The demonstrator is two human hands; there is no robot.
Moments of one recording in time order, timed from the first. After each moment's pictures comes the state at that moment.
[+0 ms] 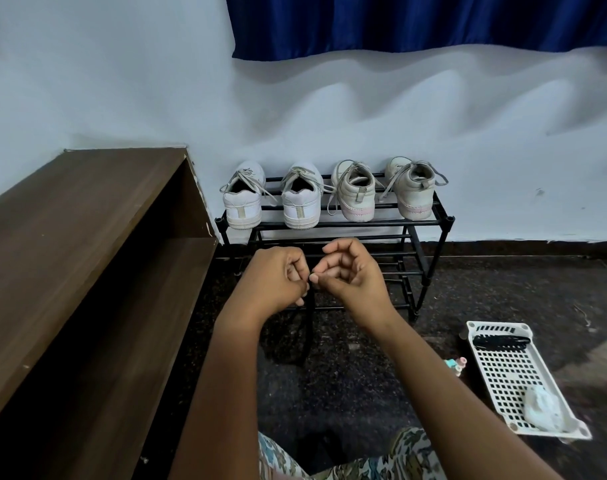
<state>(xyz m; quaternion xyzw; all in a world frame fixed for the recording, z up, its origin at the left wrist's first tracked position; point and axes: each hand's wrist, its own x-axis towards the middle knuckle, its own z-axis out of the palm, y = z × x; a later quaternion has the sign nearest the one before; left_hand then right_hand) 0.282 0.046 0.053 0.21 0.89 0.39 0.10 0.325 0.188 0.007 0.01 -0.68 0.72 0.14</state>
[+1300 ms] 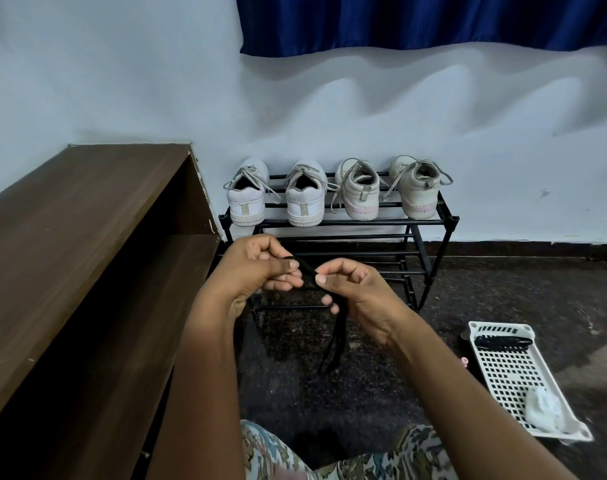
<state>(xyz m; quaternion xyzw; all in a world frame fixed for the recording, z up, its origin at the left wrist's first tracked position) 0.278 0.022 0.069 0.09 0.72 0.65 0.21 0.335 0.188 0.017 -0.04 -0.57 0.82 -0.05</state>
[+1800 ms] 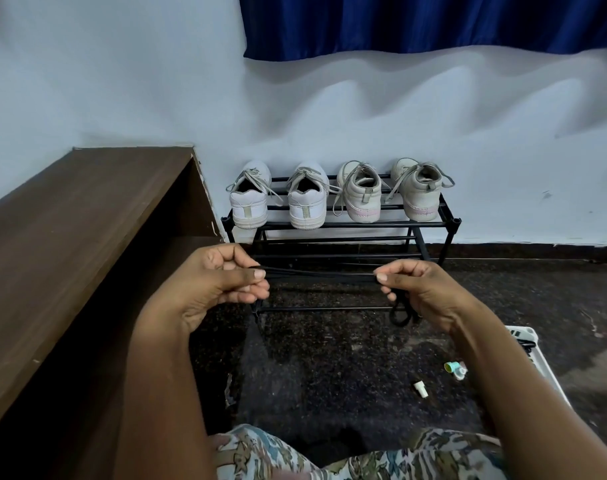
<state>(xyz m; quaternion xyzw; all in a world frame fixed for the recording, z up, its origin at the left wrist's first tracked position) 0.288 -0.022 0.084 0.06 0.72 0.66 0.21 0.345 0.260 0.021 -0.14 -0.60 0.79 -0.04</state>
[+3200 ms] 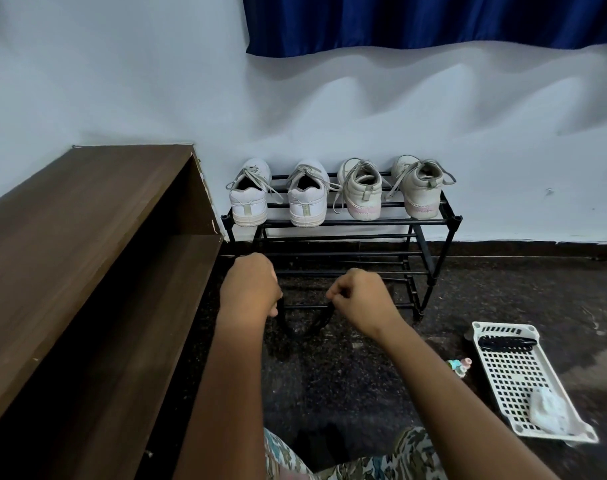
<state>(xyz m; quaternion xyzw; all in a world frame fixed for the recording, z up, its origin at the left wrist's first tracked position) 0.264 0.031 0.036 -0.01 0.94 0.32 0.14 0.324 0.191 -0.002 -0.08 -0.94 0.34 0.04</state>
